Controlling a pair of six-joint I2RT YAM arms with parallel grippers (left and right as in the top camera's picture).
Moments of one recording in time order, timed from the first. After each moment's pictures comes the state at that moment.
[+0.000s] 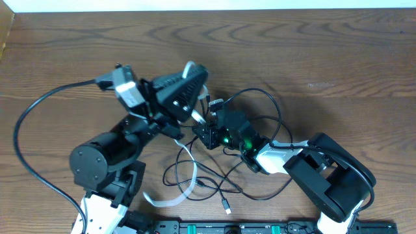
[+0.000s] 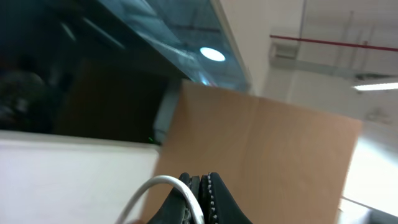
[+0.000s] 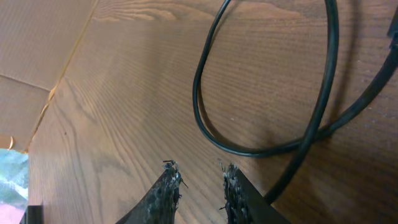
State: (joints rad) left arm -0.35 0.90 0.84 0.72 0.56 -0.76; right arm 0.76 1.92 0.71 0.70 -0.32 0.68
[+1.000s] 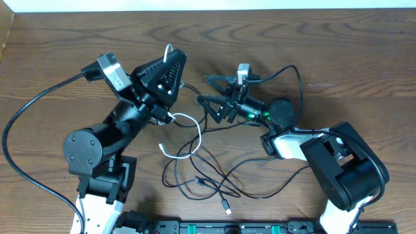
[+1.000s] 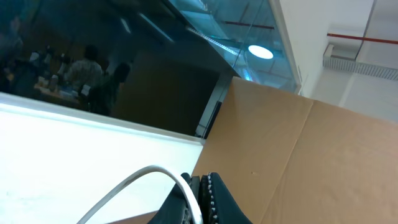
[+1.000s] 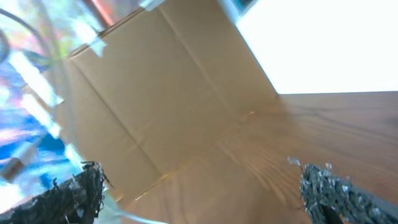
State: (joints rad) left arm -0.22 0.90 0.84 0.58 0.54 -0.75; right arm 0.53 1.92 0.72 1.54 -0.66 0.85
